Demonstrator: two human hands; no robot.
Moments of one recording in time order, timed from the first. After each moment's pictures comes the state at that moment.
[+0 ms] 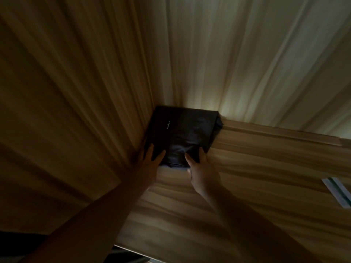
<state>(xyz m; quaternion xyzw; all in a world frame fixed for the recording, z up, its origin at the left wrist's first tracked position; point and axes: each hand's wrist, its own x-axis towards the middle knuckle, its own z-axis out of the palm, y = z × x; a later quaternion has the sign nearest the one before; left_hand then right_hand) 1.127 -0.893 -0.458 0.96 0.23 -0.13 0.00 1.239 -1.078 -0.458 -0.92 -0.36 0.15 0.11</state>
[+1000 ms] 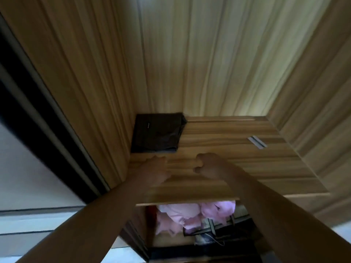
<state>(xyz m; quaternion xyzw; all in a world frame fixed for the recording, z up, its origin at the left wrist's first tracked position) 1.020 -0.983 -0.339 0.97 0.07 -0.17 0.14 1.100 -1.201 -0.316 -0.95 -0.24 0.20 0.09</state>
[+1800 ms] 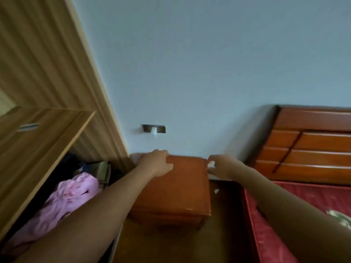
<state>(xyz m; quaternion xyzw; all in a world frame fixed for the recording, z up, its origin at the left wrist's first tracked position) 0.688 -1.398 -0.327 0.81 -0.54 -0.23 0.02 0.454 -1.519 -0.340 -0.85 0.46 0.13 0.23</state>
